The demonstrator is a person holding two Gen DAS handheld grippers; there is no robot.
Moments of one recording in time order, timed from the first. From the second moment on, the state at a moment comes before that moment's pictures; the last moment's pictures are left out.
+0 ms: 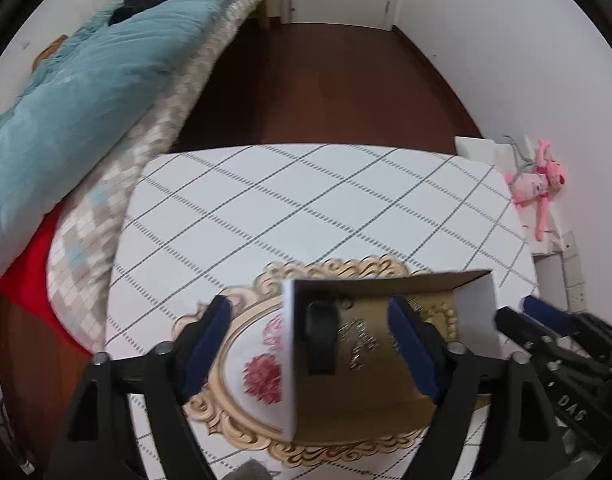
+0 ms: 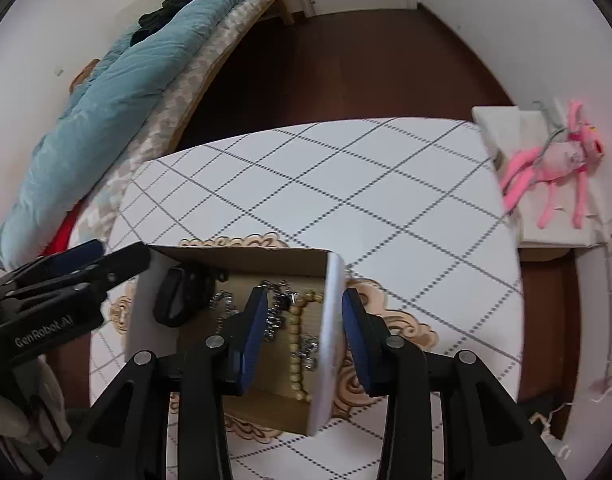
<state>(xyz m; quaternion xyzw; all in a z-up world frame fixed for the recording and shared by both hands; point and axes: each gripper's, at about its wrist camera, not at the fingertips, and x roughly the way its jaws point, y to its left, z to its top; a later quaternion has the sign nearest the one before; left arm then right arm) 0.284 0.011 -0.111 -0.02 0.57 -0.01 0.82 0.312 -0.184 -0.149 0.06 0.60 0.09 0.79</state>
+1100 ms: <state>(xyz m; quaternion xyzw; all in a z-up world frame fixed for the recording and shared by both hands) 0.157 0.018 -0.055 -0.02 0.46 0.04 0.89 0.204 -0.171 -0.080 -0.02 0.51 0.02 0.86</state>
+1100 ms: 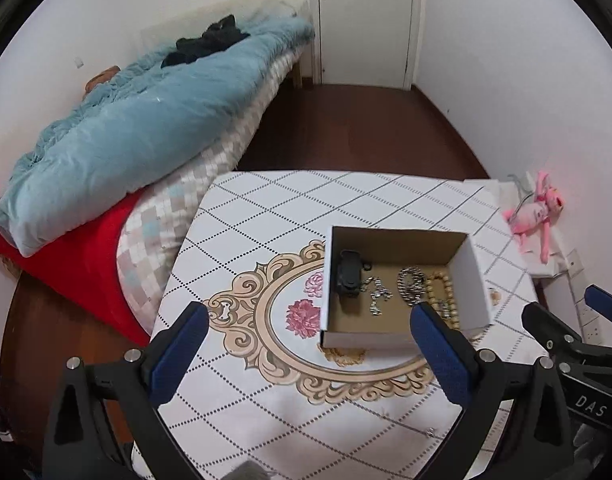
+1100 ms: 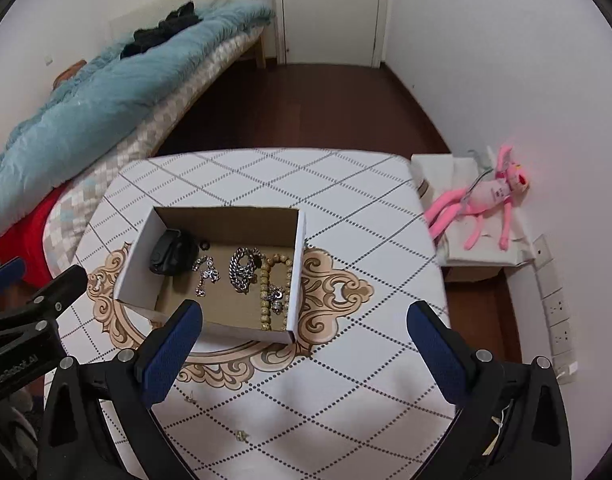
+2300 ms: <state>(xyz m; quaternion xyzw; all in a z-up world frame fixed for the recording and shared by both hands) 0.077 0.050 -0.203 0.01 0.61 0.08 0.79 0.107 -0.125 -0.212 -0.04 0.60 0.11 0.79</state>
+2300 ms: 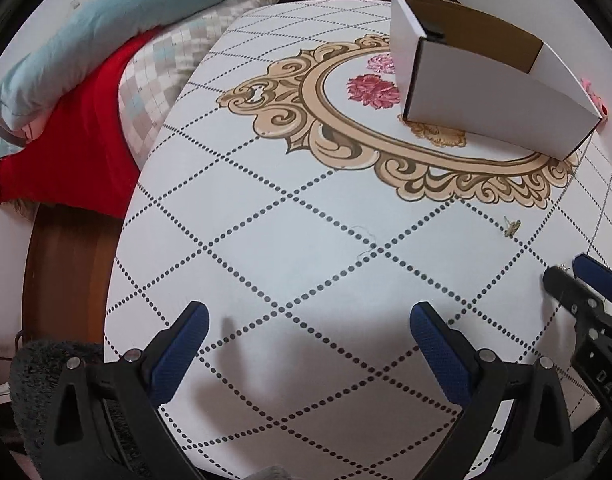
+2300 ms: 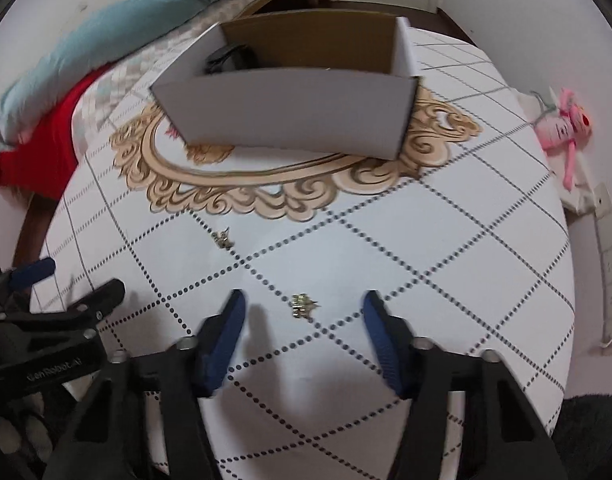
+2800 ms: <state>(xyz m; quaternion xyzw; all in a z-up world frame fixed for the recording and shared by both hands) 0.098 0.010 -0.197 -0.02 0.61 0.02 0.79 0.115 -0.166 -0.196 0.00 0.57 0.07 0.82</state>
